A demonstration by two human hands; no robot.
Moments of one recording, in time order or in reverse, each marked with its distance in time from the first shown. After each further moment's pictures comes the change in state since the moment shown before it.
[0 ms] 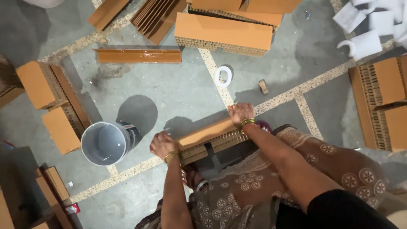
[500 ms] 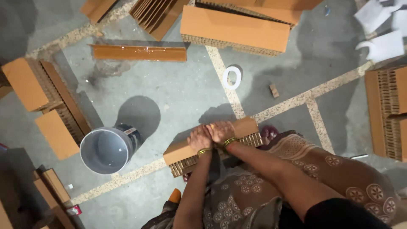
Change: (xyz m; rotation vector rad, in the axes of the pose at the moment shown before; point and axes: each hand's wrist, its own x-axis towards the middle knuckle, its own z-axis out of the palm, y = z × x) left_hand -0.030 0.115 0.051 -0.182 -0.234 0.143; right_hand -0.025 -0.098 0.060 0.172 0.318 -0.320
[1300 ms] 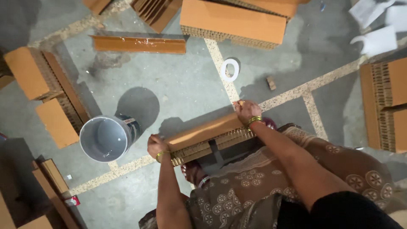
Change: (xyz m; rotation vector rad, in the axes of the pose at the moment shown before) left_hand 0.012 -0.165 -0.068 -0.407 0.220 -0.596; right_hand 0.021 0.093 -0.079 -0.073 -0.474 0.570
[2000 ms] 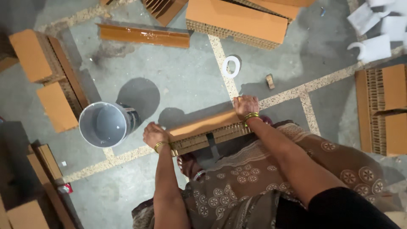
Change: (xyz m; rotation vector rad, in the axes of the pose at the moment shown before) left_hand -0.004 0.010 0.000 0.282 0.198 0.504; right_hand -0.004 0.004 0.009 -0.172 0.222 -0.249
